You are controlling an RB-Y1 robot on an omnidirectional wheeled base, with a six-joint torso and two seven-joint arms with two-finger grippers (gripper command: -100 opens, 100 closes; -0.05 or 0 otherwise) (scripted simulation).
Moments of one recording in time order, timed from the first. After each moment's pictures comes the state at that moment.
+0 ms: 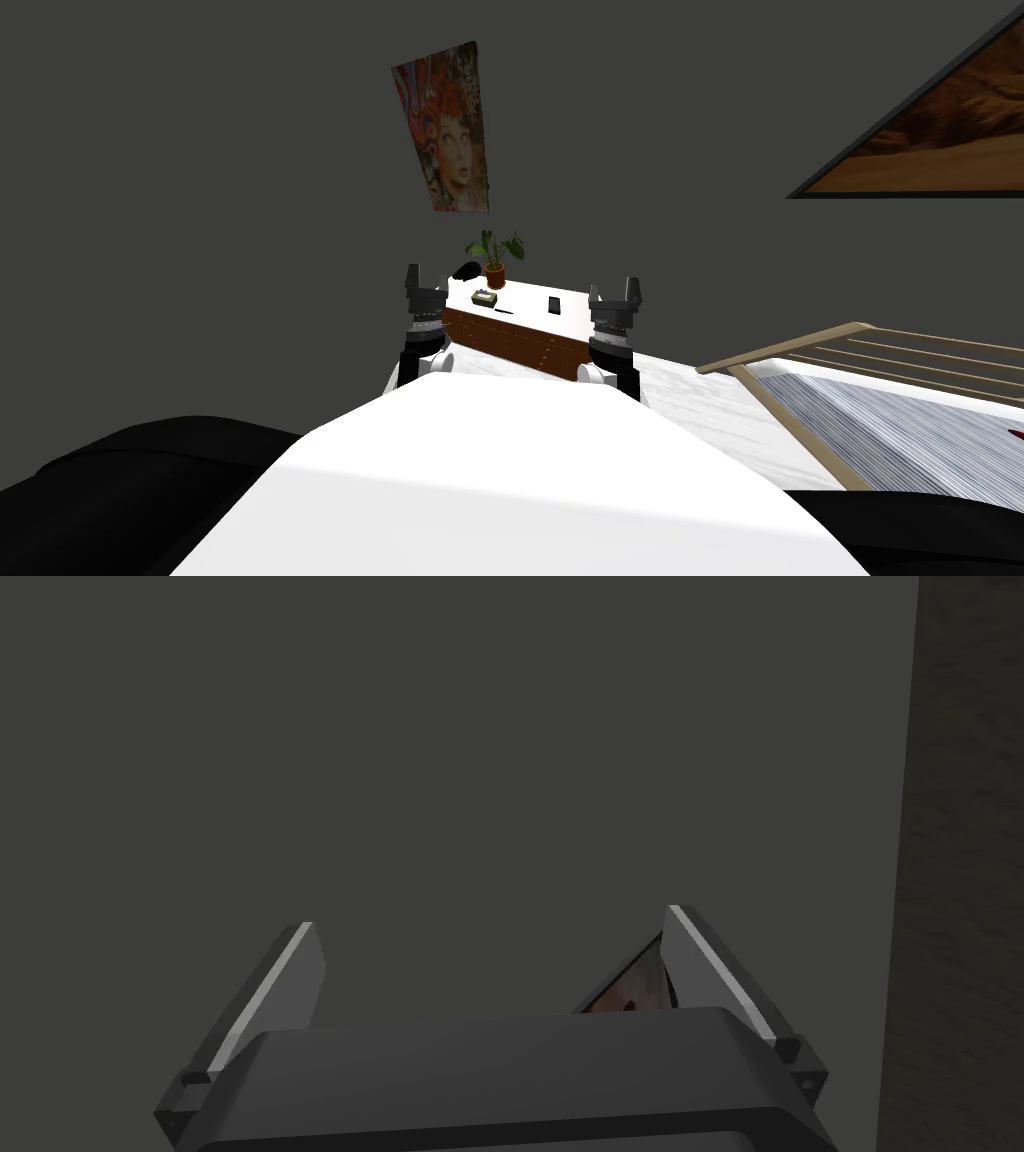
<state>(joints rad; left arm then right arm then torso) 0.47 0.02 -0.04 -2.26 0.01 -0.49 0.08 0.49 0.01 0.06 -2.20 -0.08 -0.52 -0.12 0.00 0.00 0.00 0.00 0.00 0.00</state>
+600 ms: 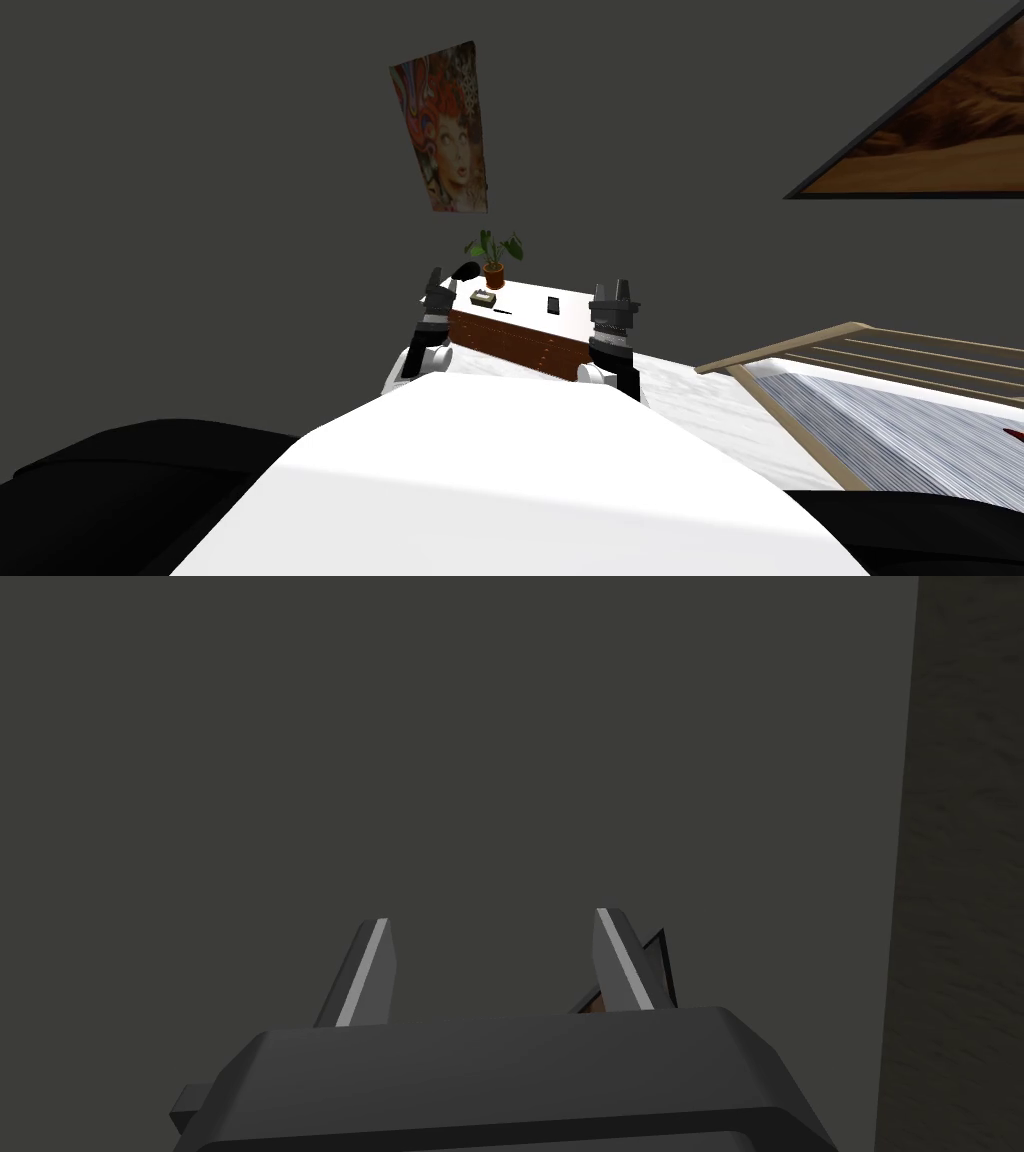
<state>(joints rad) 0.38 0.12 -0.01 -2.16 0.00 -0.35 0.08 0.49 0.01 0.06 -2.20 -0.08 -0.52 -0.12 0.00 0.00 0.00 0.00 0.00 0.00</state>
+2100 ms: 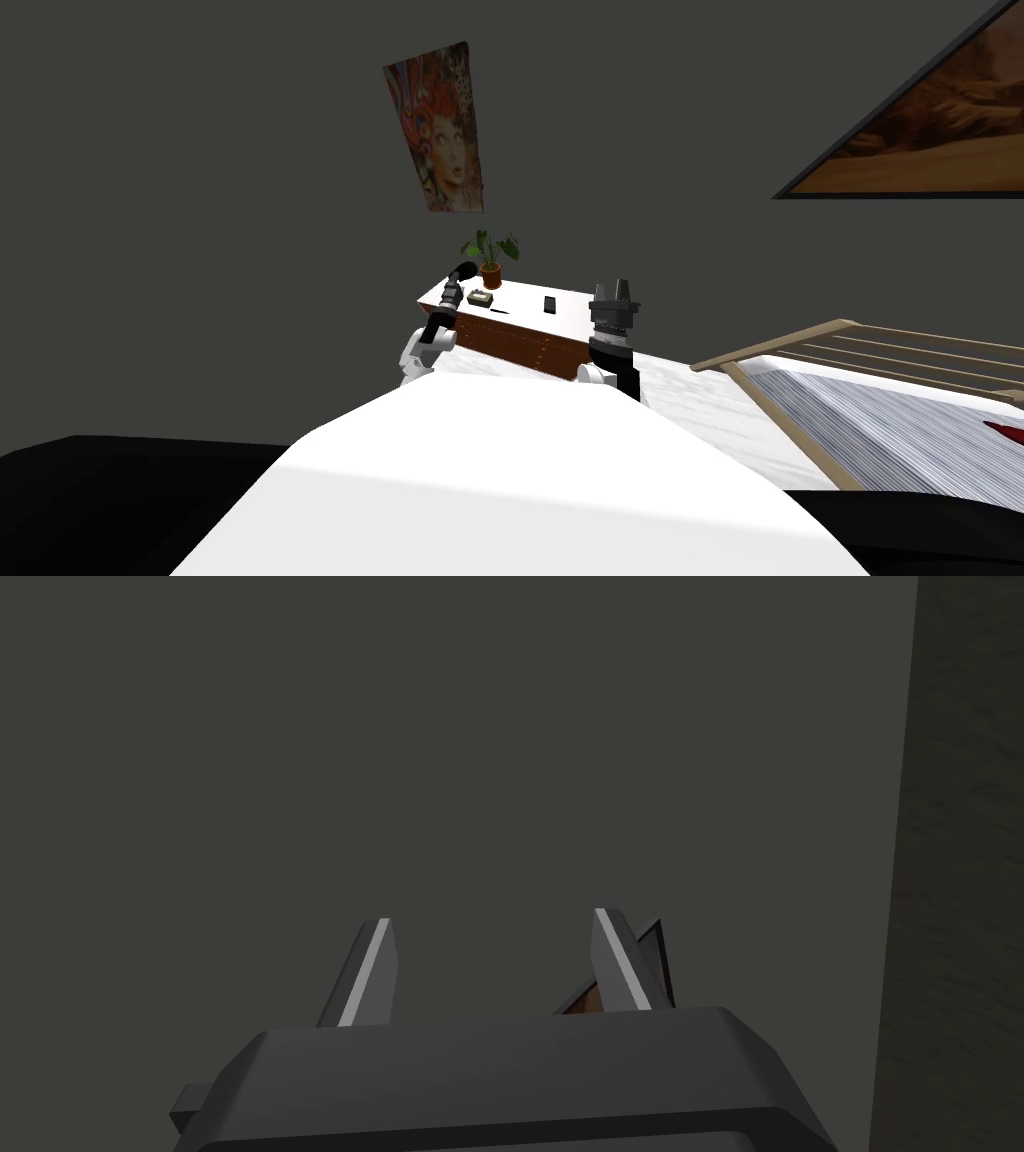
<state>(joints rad) 0.15 0.17 0.04 -1.94 -0.05 0.02 0.09 0.49 0.01 0.06 -2.20 -0.08 -0.52 -0.12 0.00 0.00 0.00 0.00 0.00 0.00</state>
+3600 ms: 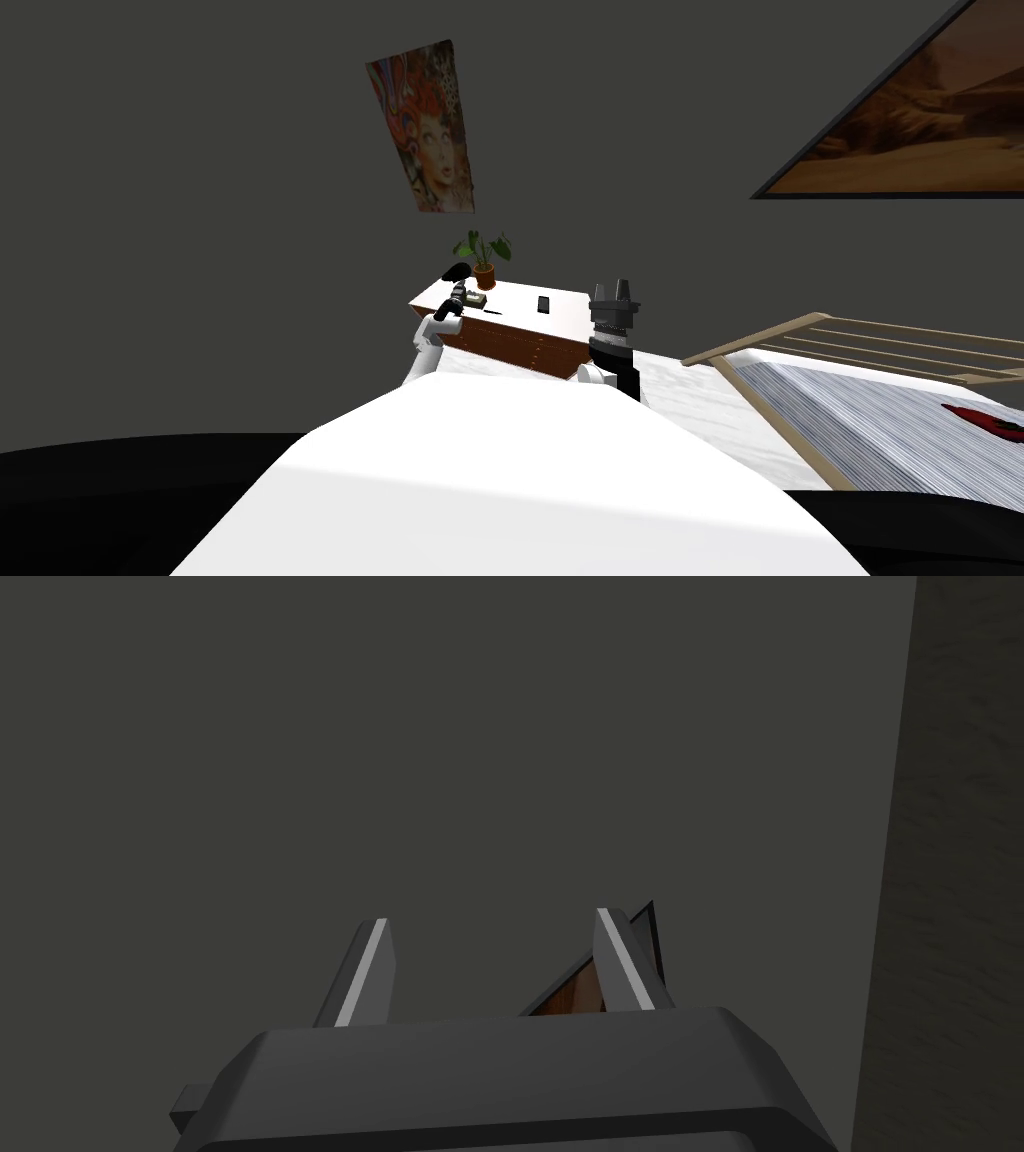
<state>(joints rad) -0.06 0.17 0.08 -1.73 -0.08 0.42 0.09 0.49 0.01 0.06 -2.20 -0.08 -0.52 -0.12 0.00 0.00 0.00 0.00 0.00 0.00</state>
